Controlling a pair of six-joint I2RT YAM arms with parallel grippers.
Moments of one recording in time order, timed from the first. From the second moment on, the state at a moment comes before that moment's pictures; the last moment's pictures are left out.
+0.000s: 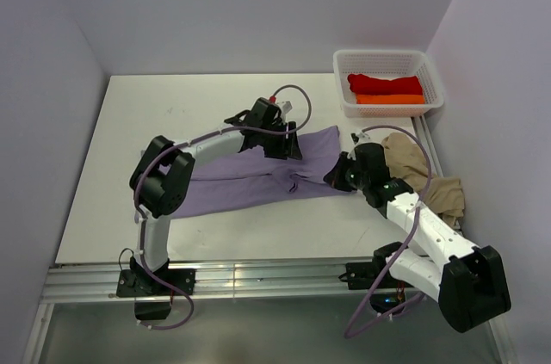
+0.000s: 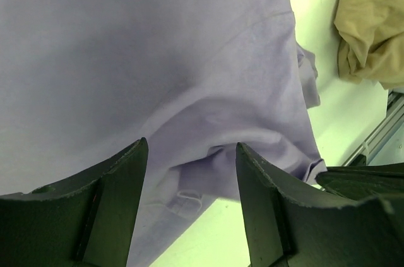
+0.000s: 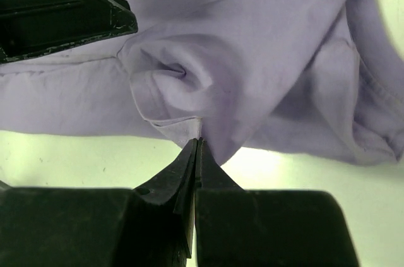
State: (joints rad) left arm -0.67 2.02 1.48 -0.27 0.34 -0.58; right arm 0.32 1.01 0.53 -0.21 -0.18 0.55
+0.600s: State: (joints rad) left arm -0.77 2.03 1.49 -0.31 0.34 -0.56; right arm 0.32 0.94 0.49 -0.28 -0.11 0.60
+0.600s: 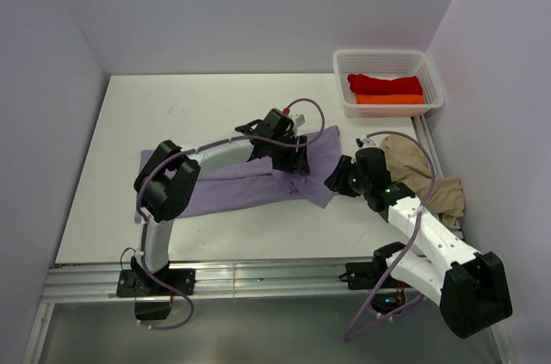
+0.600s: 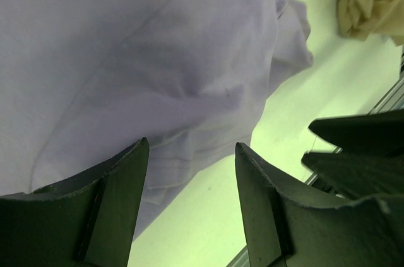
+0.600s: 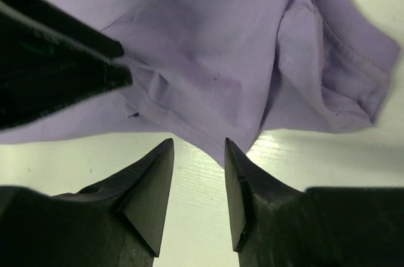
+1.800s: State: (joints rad) left arm -0.77 1.87 1.20 -0.33 0.14 -0.75; right arm 0.32 1.22 0.53 -0.08 -0.15 0.63
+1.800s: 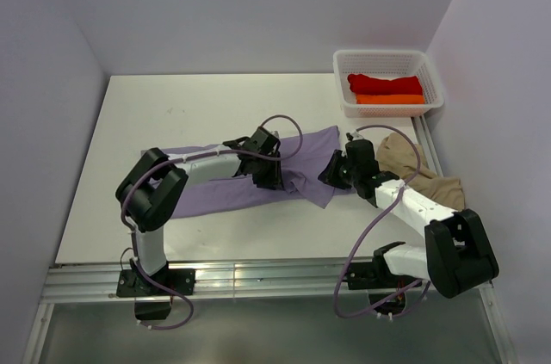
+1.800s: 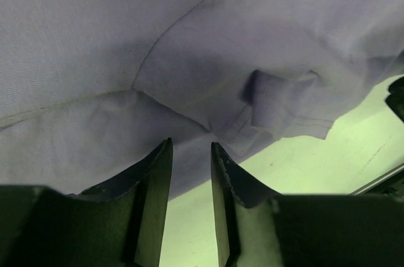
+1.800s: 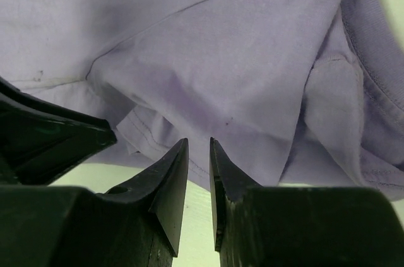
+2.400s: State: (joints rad) left arm -0.81 1.92 1.28 -0.35 0.14 -0.76; right arm 0.32 1.23 0.54 -0.07 -0.15 0.63
